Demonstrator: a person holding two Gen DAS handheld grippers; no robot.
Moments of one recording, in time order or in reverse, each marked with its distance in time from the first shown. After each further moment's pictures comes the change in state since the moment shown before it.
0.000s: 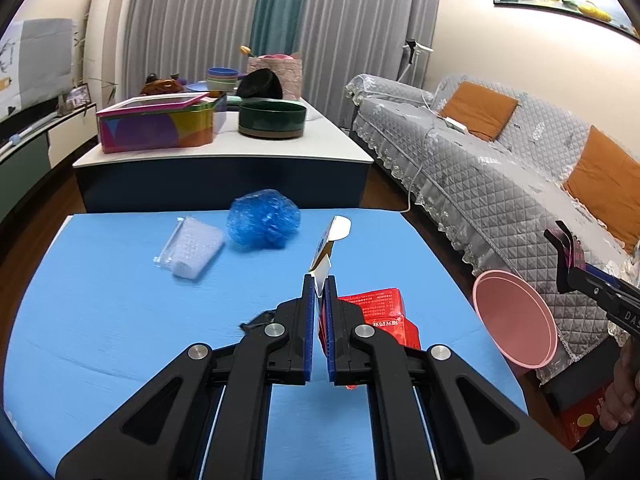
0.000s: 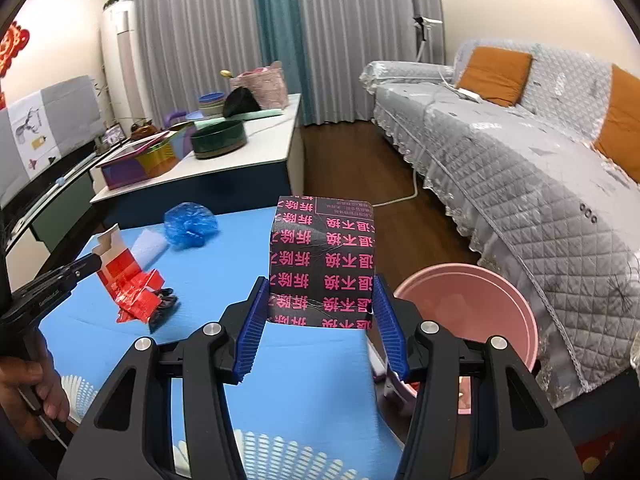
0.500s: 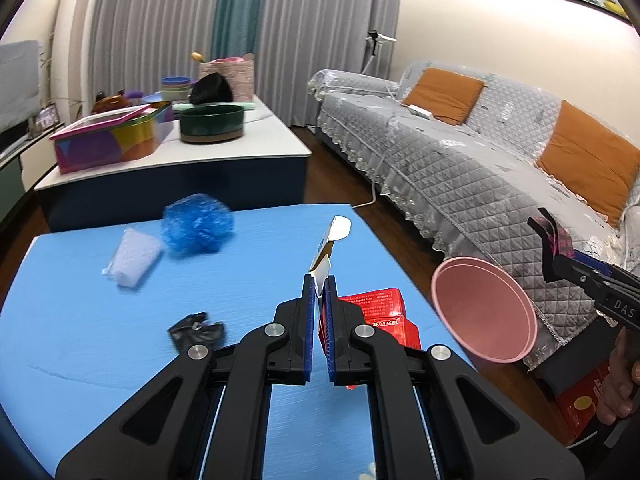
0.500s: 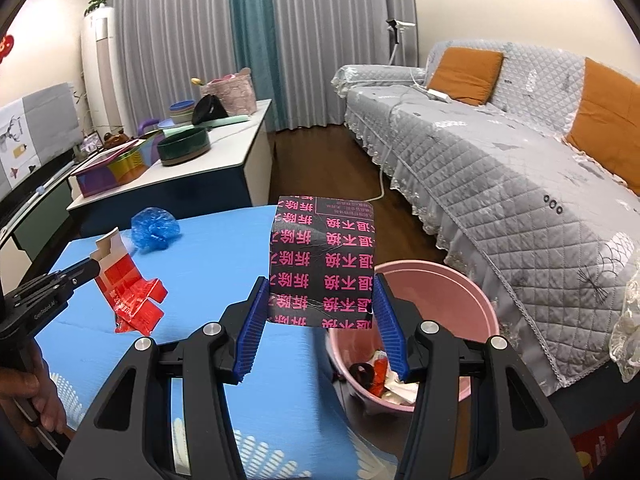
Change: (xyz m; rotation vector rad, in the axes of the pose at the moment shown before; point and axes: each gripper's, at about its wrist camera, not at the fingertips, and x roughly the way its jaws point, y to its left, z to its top) left arm 0.011 -0.072 -0.006 0.087 0.001 -0.079; right arm -0.015 -0.047 -0.008 0.036 -0.012 -0.075
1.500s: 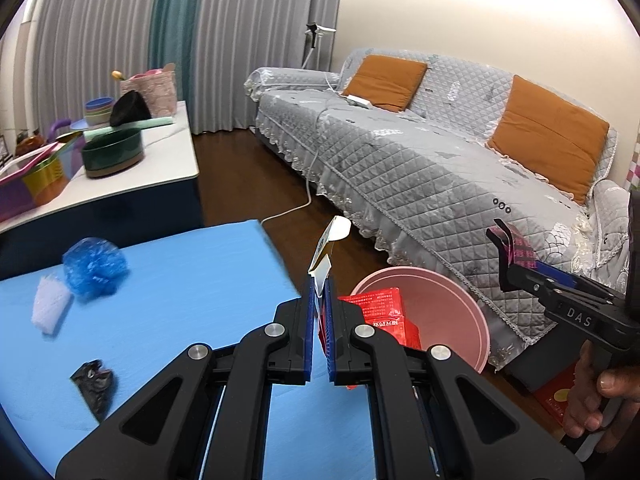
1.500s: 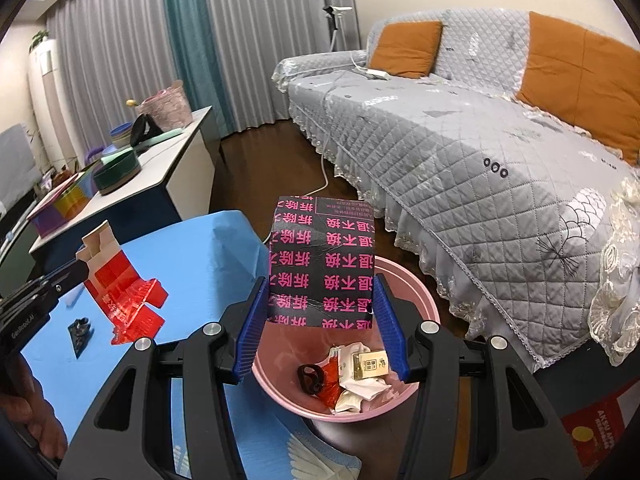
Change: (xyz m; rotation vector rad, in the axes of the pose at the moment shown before) left arm 0.048 -0.108 0.031 0.107 0.020 -0.148; right arm 0.020 -0.095 0.007 0.163 0.022 -0.109
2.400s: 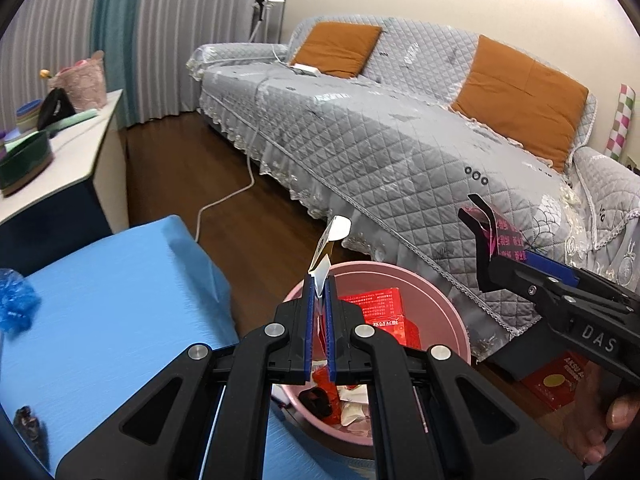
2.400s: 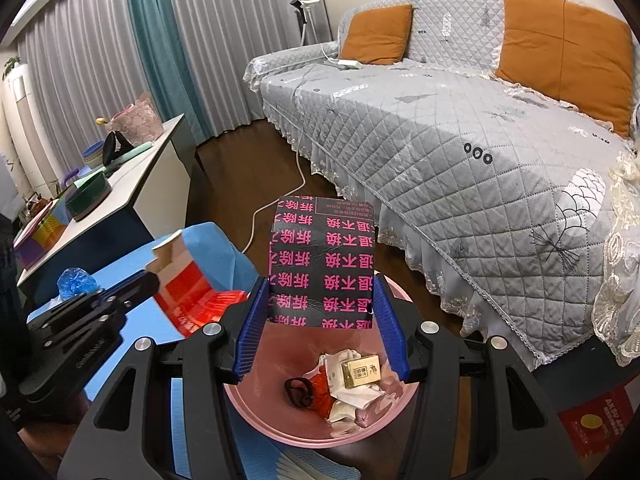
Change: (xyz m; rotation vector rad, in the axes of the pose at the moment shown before) left arm 0.100 -0.063 0.011 0.082 0.104 -0.144; right arm 0.031 -0.030 0.014 0.080 0.027 -0.038
